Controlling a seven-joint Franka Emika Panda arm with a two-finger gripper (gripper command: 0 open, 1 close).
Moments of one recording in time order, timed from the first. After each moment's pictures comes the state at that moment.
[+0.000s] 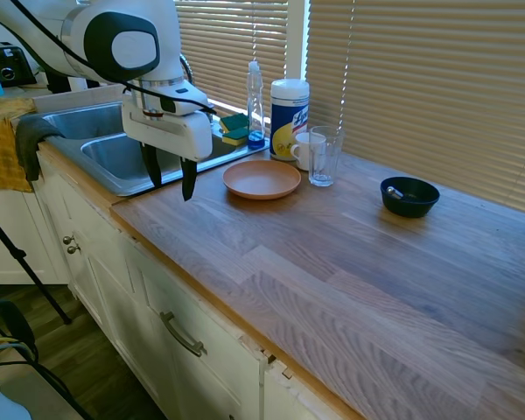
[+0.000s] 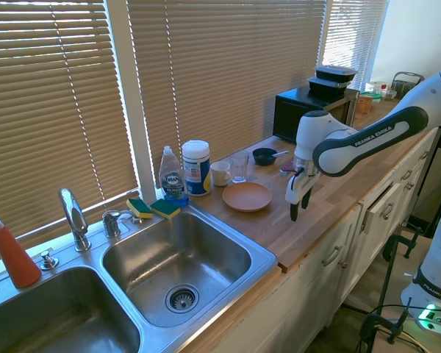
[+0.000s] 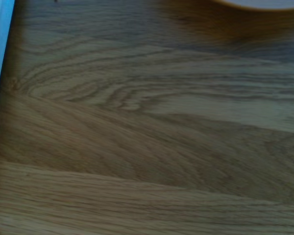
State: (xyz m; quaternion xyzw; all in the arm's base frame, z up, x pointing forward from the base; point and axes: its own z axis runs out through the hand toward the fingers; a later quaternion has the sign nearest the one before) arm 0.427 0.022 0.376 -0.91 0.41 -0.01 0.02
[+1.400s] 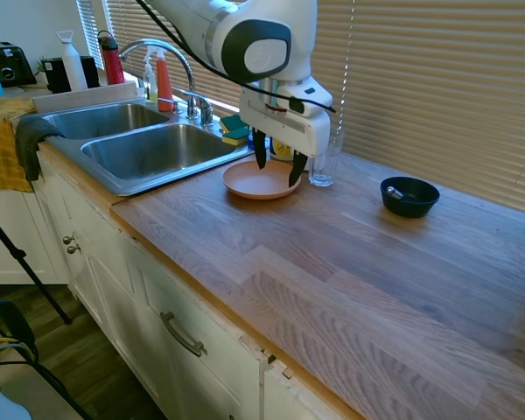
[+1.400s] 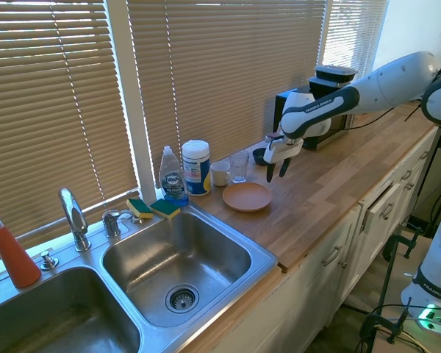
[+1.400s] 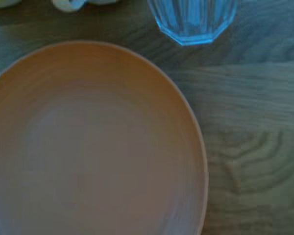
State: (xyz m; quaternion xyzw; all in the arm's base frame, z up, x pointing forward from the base) arm 0.580 -0.152 0.380 -0.88 0.47 -0.05 0.11
